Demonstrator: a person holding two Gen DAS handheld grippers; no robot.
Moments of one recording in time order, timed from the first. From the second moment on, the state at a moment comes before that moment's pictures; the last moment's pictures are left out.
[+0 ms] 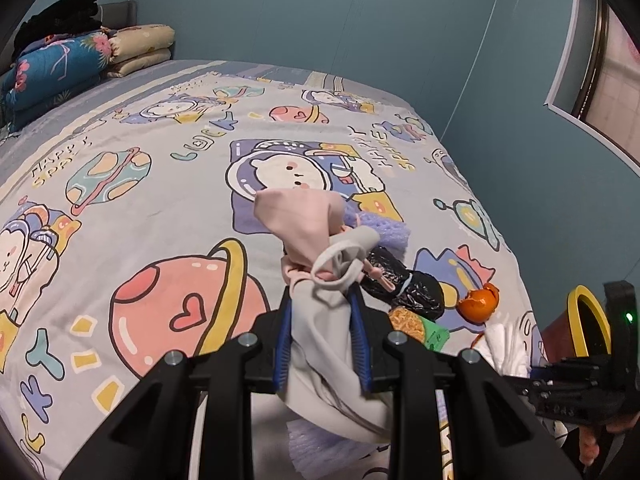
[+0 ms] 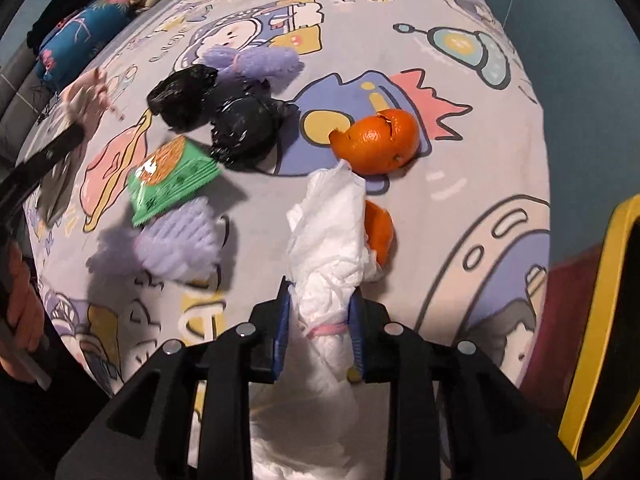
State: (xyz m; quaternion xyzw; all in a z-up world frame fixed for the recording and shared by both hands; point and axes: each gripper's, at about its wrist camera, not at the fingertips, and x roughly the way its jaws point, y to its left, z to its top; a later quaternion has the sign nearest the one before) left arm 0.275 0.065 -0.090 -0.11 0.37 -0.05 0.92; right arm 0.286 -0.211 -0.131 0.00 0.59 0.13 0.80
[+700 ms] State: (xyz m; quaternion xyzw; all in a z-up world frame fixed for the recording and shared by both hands) left arm 0.258 0.050 -0.064 -0.09 0.33 -0.06 0.94; right arm 0.284 -0.231 -0.043 0.03 0.46 0.14 0.88
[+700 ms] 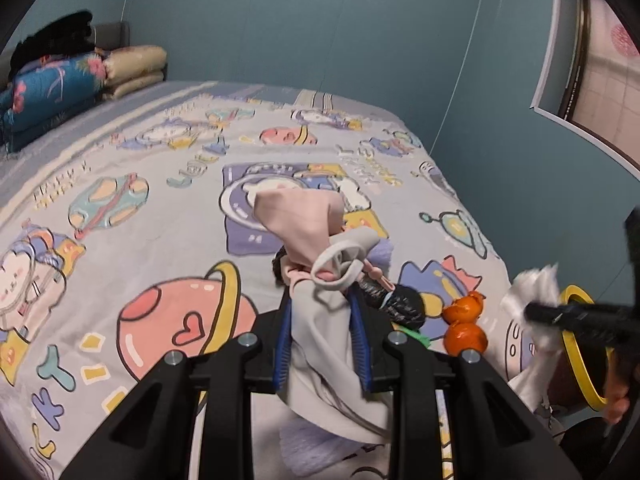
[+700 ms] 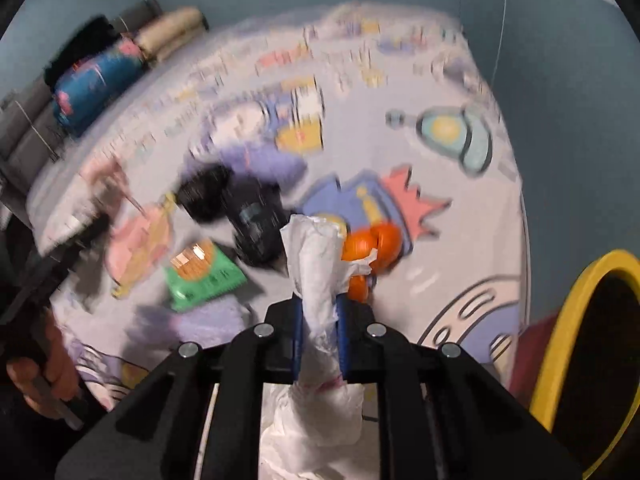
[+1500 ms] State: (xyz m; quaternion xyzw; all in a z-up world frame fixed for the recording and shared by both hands) left arm 0.246 -0.221 0.006 0.01 0.30 -0.27 0.92; right arm 0.183 -0.469 0.055 0.10 0.29 -0.02 0.95
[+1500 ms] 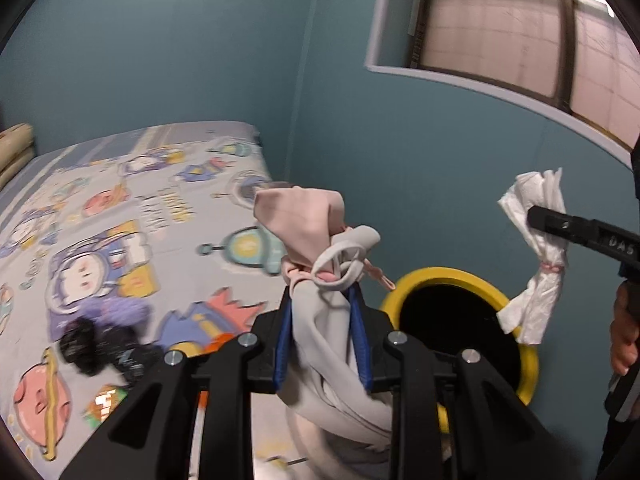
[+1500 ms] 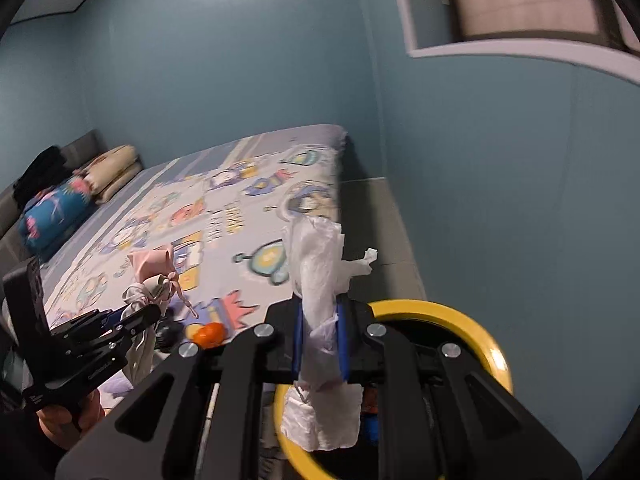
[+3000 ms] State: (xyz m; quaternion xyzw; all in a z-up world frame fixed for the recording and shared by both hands) left arm 0.272 -0.260 -0.023 0.00 0.35 -0.28 0.90; right arm 0.168 -0.510 -0.004 0.18 0.34 -0.07 0.92
